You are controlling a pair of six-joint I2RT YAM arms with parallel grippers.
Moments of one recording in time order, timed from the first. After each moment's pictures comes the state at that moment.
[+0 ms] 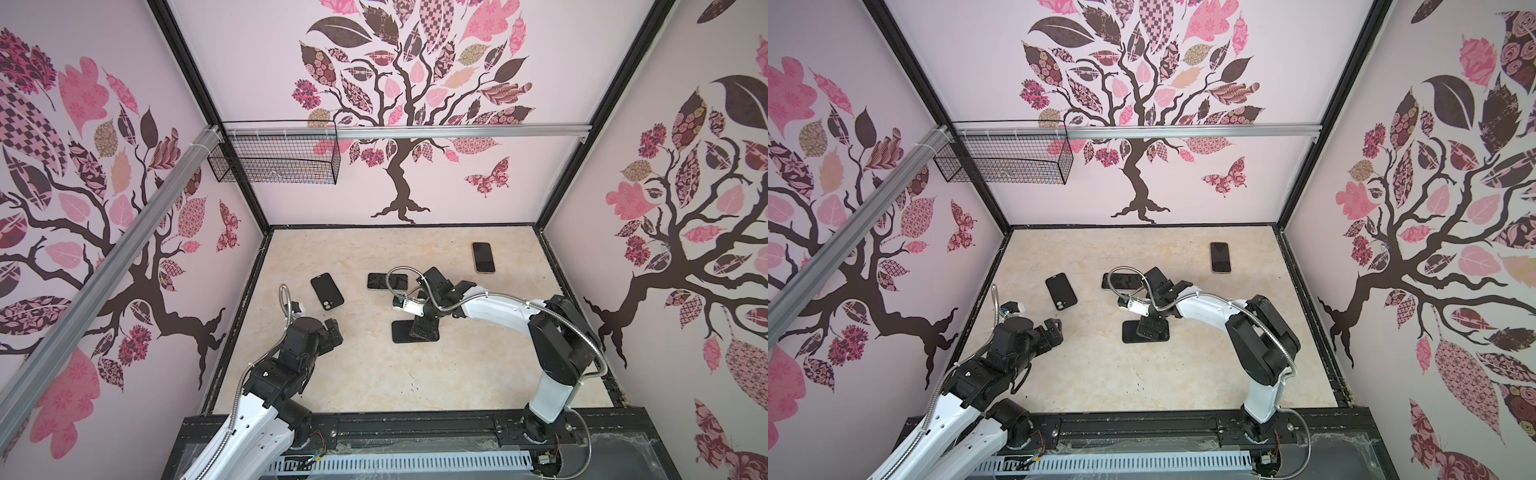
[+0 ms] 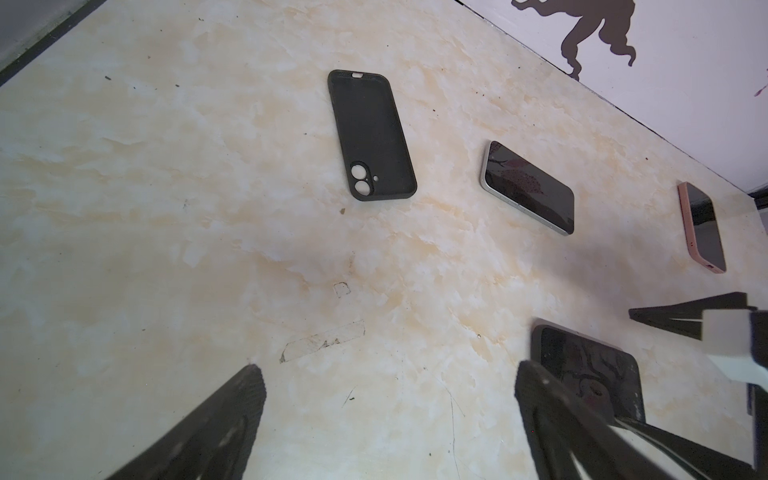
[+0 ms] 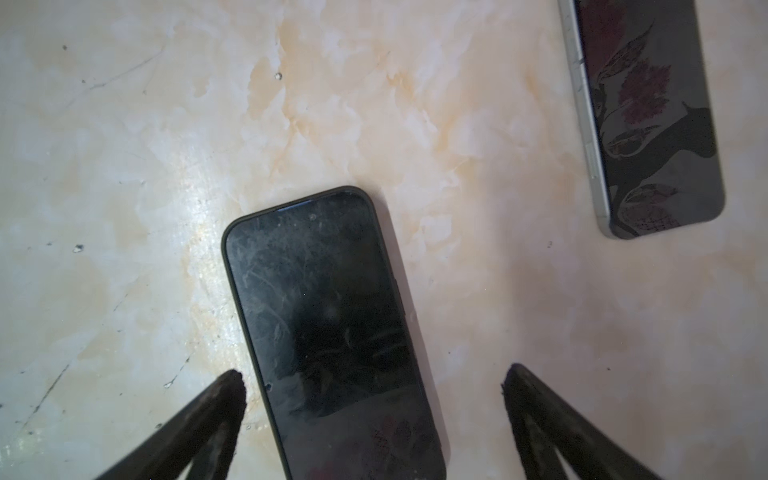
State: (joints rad) left arm -0.47 0.59 0.54 -0.68 -0.33 -0.72; right arm 0.70 1.80 1.17 -0.49 -0.21 -0.63
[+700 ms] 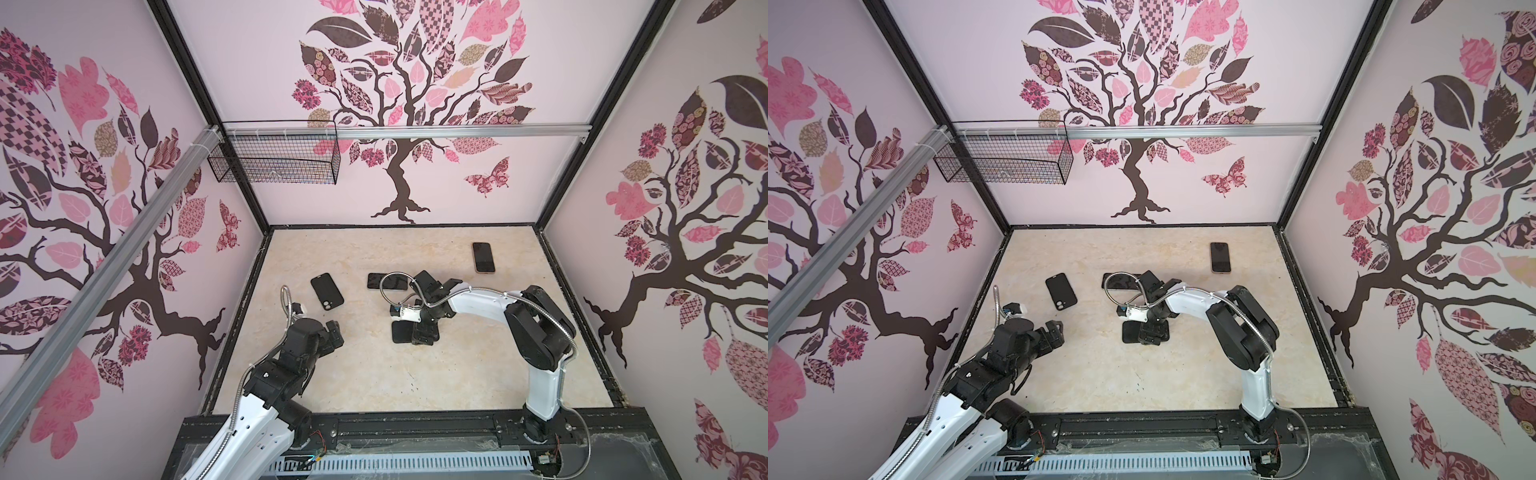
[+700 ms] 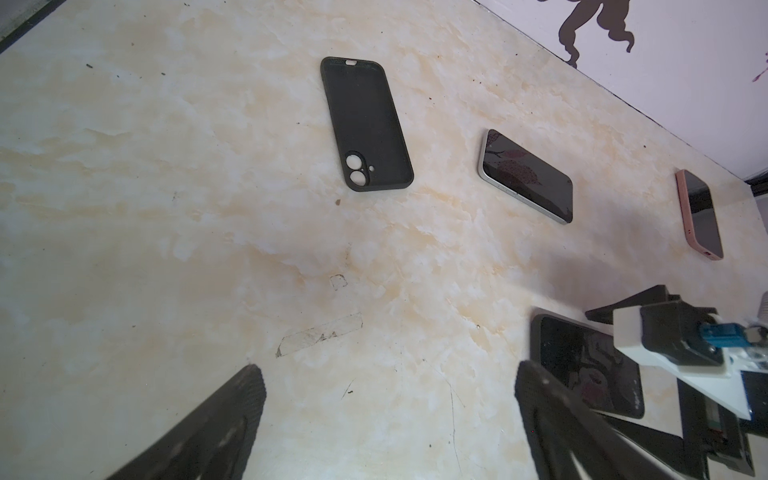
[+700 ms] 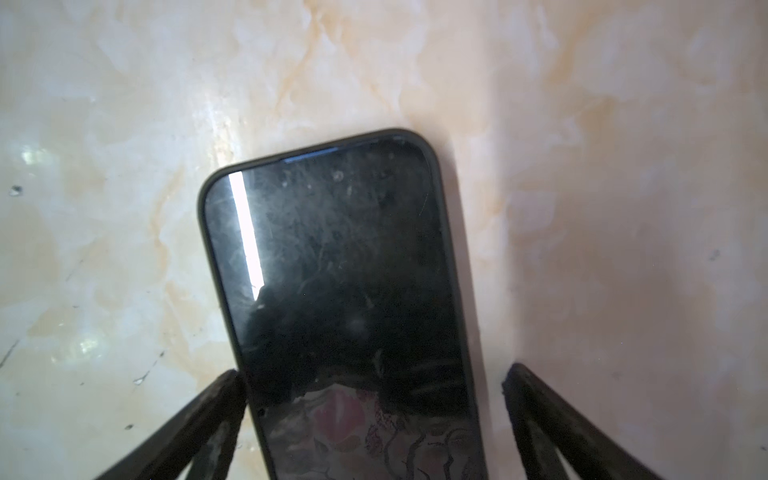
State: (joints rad) left arm -0.47 0.58 0.53 -0.68 -0.31 -0.71; right arm 0.70 1.94 1.26 -0.60 -0.22 -0.70
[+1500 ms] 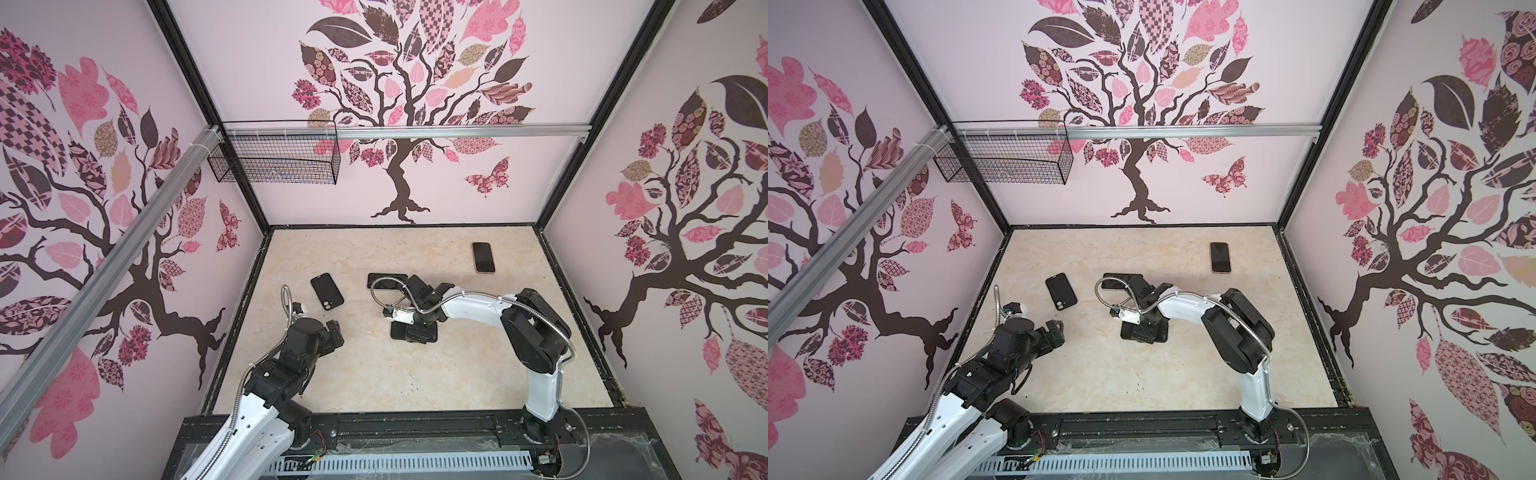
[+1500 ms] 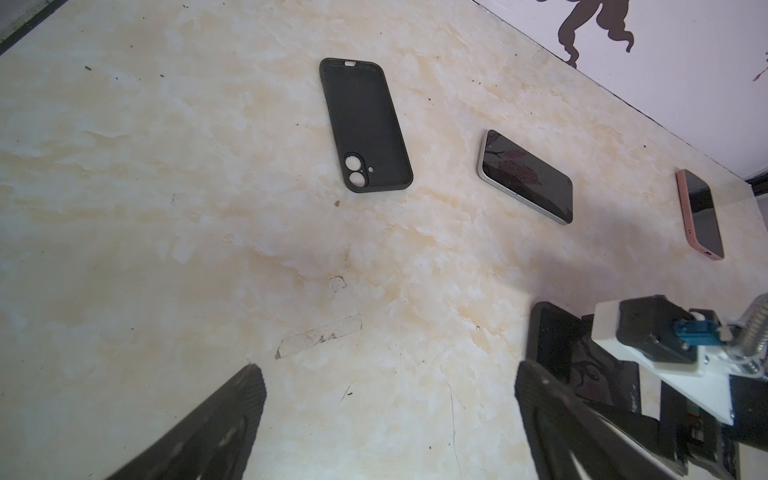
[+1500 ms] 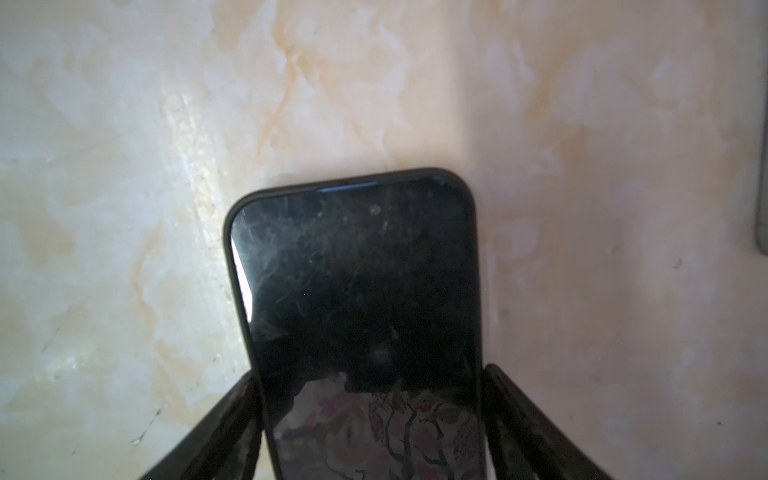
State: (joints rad) left arm -0.47 0.58 0.53 -0.67 -0.31 -0.70; right arm 0.77 1.95 1.27 -0.57 -0.08 -0.57
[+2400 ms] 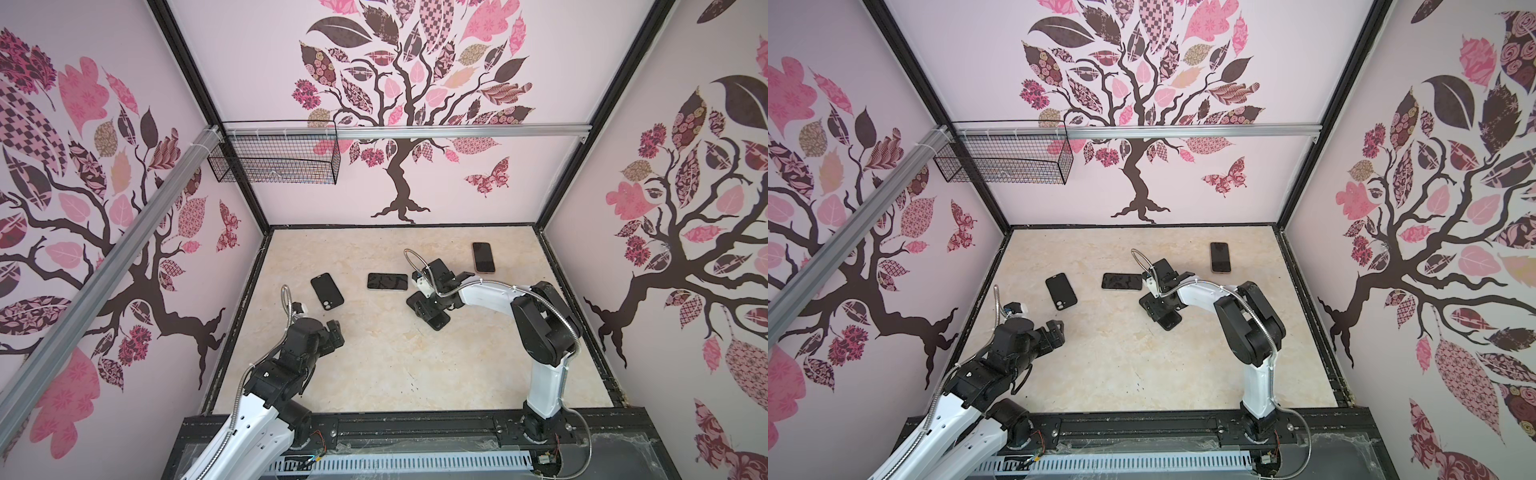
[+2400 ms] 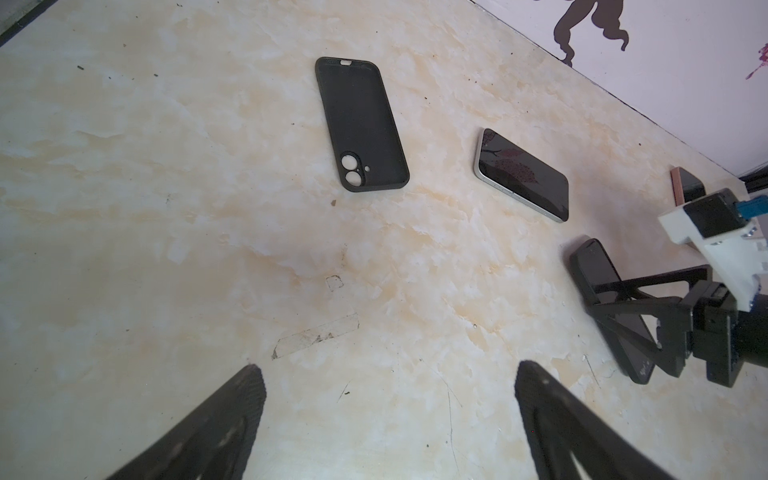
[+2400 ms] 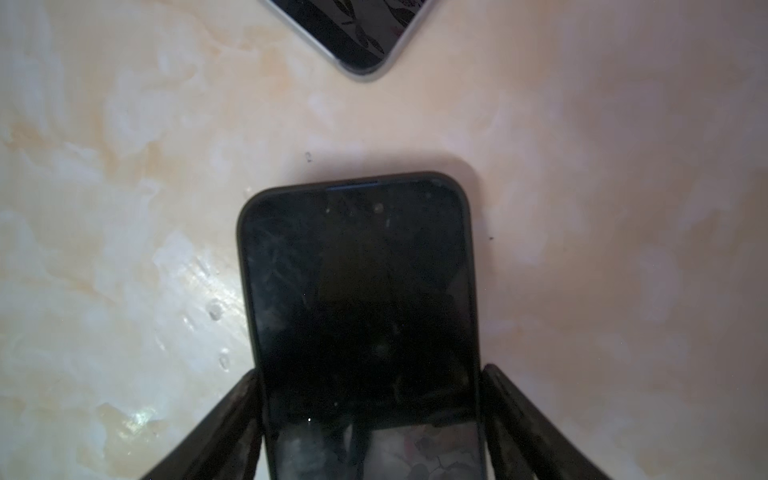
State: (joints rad) left arm -0.47 0.59 0.53 -0.67 -0.30 -0.70; right arm 0.56 1.92 1.23 -0.45 -0.07 -0.01
